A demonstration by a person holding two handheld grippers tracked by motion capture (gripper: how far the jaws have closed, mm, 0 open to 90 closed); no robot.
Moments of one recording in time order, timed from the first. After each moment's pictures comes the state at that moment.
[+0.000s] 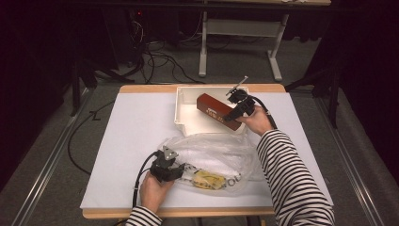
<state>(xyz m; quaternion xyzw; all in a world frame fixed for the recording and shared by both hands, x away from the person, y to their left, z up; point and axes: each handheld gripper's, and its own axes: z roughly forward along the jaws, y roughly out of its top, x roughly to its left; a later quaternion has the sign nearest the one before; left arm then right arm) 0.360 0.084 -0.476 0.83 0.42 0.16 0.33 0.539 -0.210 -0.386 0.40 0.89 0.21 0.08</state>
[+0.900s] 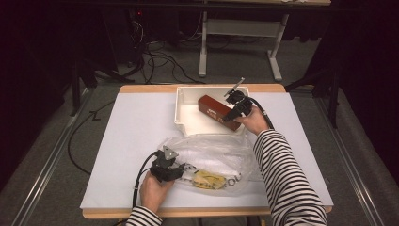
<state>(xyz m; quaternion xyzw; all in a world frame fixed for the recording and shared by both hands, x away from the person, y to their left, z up) 0.360 0.084 -0.476 0.83 0.42 0.16 0.33 0.551 -0.207 -0.403 0.42 0.89 0.18 0.08</state>
